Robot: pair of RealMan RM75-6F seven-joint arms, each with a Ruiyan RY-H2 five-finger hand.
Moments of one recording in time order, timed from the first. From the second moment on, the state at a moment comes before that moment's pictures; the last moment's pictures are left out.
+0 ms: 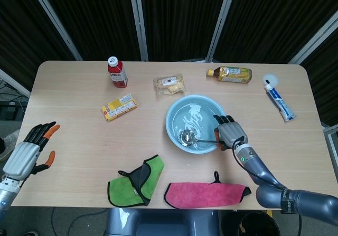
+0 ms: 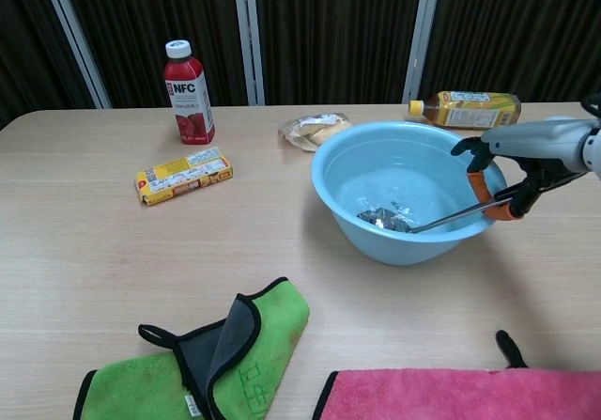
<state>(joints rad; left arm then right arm) -0.25 -1.13 0.03 -1.50 1.63 1.40 -0.27 0.83 -1.35 0.06 -1.58 -0.75 0.80 -0.45</state>
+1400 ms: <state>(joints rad) -0.24 -1.14 0.04 -1.50 1.68 1.43 -0.26 0.78 -1.03 0.14 -1.86 -0.84 0.77 -0.18</state>
